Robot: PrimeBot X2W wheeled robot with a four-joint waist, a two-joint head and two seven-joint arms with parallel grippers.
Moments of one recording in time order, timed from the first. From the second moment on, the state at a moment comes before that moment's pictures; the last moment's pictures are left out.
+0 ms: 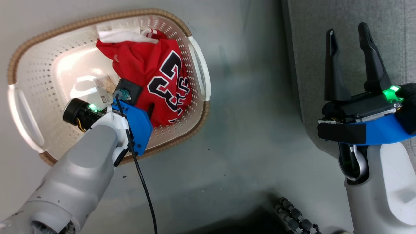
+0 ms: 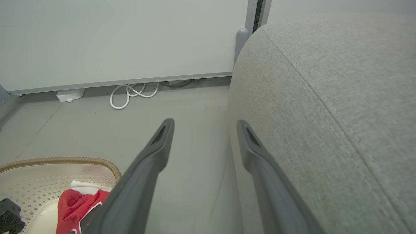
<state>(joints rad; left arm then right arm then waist) -0.95 0.23 -1.07 1.09 -0.73 -0.13 0.02 -0.48 -0.05 0.03 0.03 0.18 0.13 -0.26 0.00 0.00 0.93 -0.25</state>
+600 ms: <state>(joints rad) -1.04 0.23 -1.22 1.12 -0.82 -0.13 -0.02 -0.48 -0.05 0.02 0.01 0.19 0.13 -0.26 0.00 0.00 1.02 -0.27</state>
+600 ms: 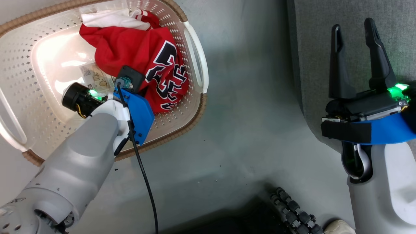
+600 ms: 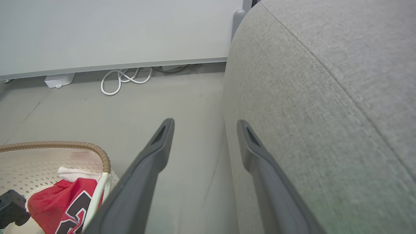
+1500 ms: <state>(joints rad) -0.98 0.19 -1.03 0.90 -0.77 -0.11 -0.26 -0.45 -0.05 -0.04 0.09 0.10 0.13 -0.26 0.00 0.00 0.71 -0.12</state>
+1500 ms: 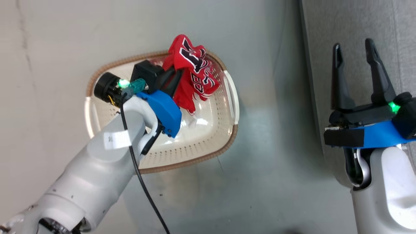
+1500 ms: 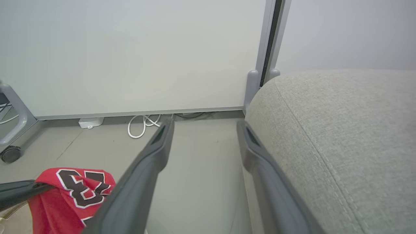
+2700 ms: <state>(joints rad) -0.73 0.16 -0.74 0.55 -0.46 -0.13 -0.26 -0.13 -0.05 -0.03 0.19 0.10 0.13 -0.26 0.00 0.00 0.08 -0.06</state>
